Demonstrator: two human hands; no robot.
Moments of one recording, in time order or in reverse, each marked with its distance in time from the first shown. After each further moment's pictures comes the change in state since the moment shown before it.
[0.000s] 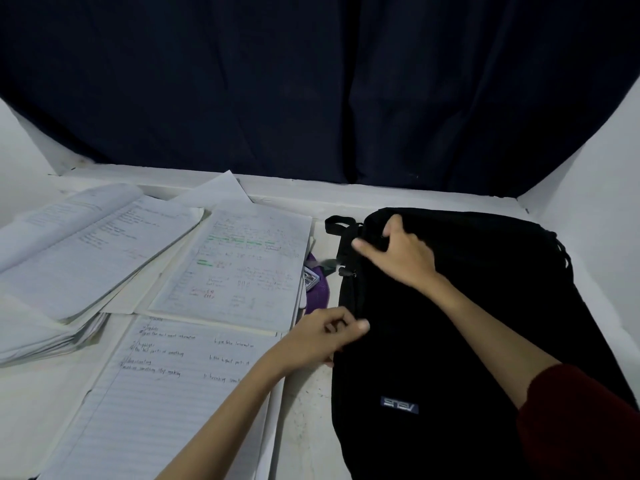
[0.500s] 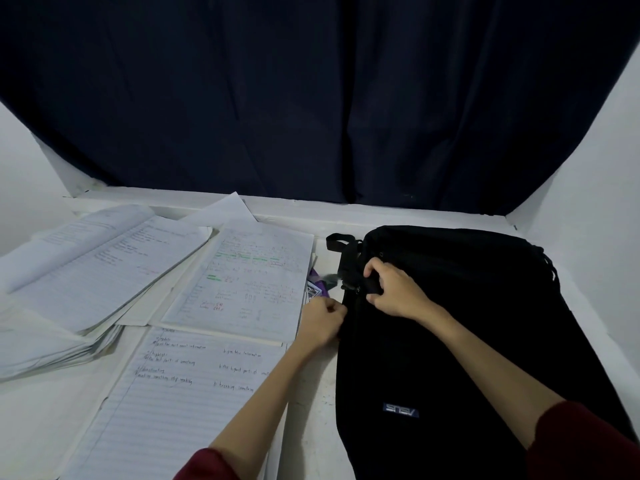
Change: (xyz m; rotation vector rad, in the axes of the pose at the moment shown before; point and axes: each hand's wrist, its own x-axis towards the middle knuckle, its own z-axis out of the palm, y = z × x) left_hand 0.047 -0.005 0.003 0.165 0.451 -0.043; right_hand -0.022 0.011 0.016 0.011 -0.201 -0.137
